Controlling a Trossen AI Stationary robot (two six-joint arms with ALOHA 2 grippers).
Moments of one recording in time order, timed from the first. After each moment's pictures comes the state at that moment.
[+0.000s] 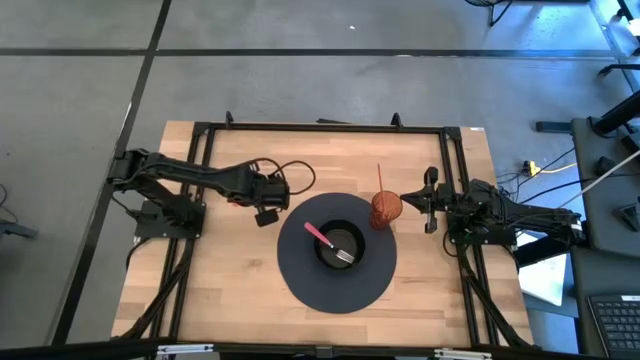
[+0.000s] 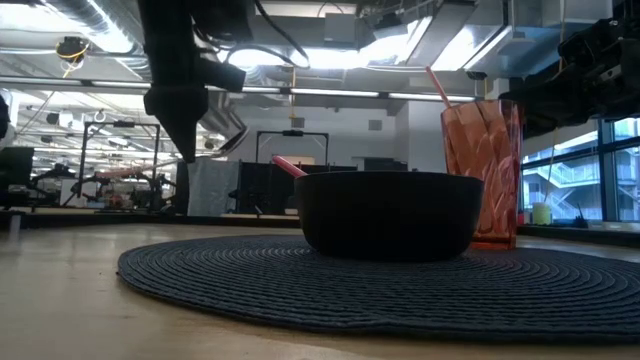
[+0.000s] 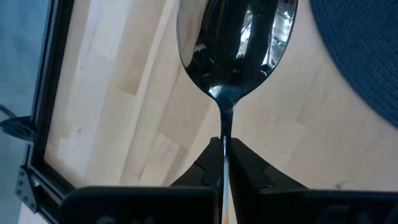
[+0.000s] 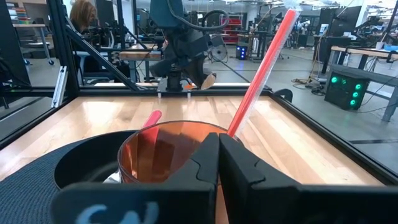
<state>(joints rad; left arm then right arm) 0.00 1.48 1.04 -1.02 -0.45 -0.38 -0.14 0.04 0.01 0.02 -0.03 -0.03</state>
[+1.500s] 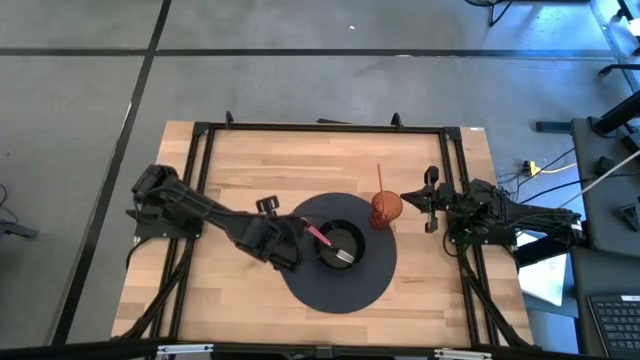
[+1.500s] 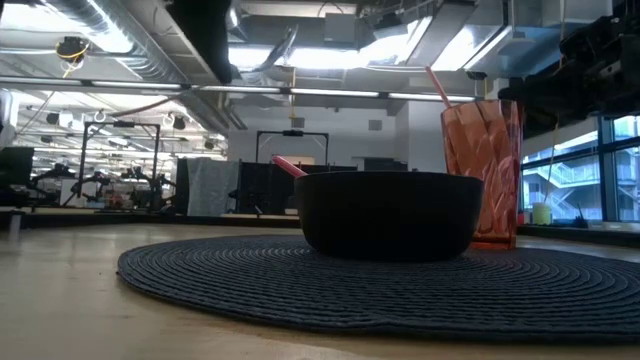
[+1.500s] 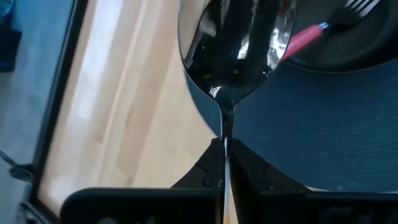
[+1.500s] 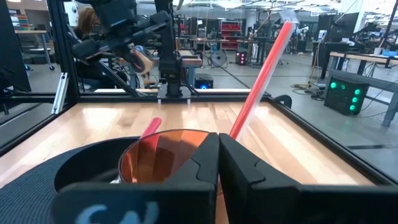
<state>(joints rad) -0.41 1.75 1.55 -1.27 -0.57 -0.67 -0.14 0.04 0.01 0.05 -0.03 -0.03</state>
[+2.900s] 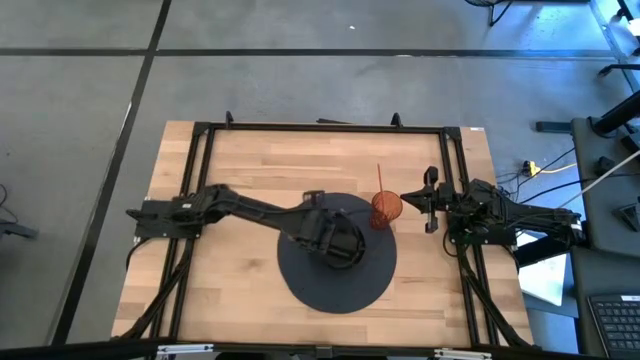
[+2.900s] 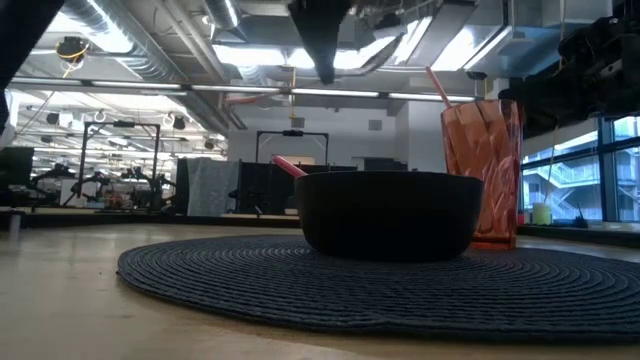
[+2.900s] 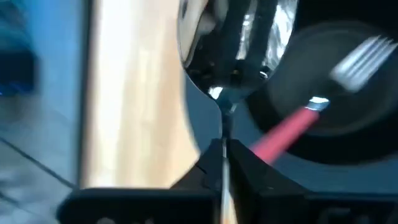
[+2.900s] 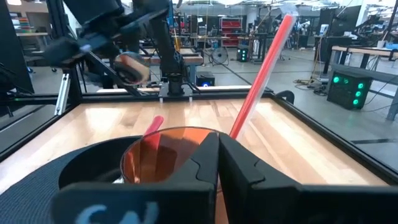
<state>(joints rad) -0.28 2.24 2.31 -1.57 -0.55 -0.43 -0.14 0.04 0.01 0.04 -0.03 0.00</state>
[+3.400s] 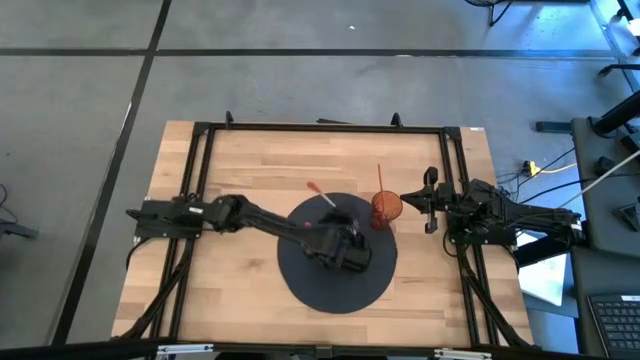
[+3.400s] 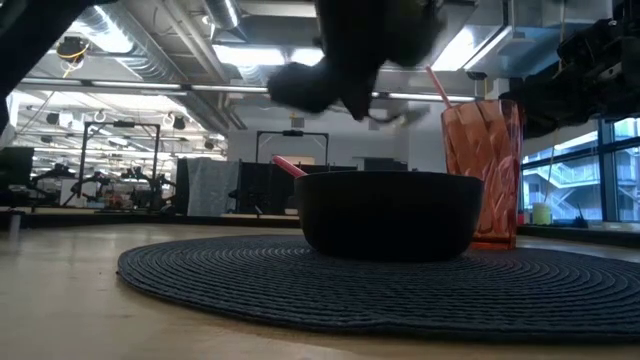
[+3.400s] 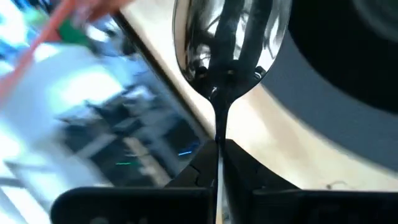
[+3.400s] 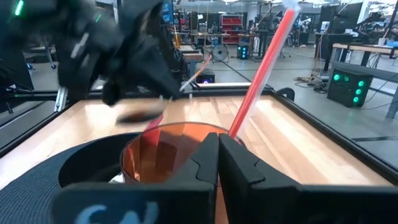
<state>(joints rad) -0.28 2.40 2.31 -1.49 -0.97 0.42 -0.14 0.04 0.01 0.02 -0.03 -0.01</state>
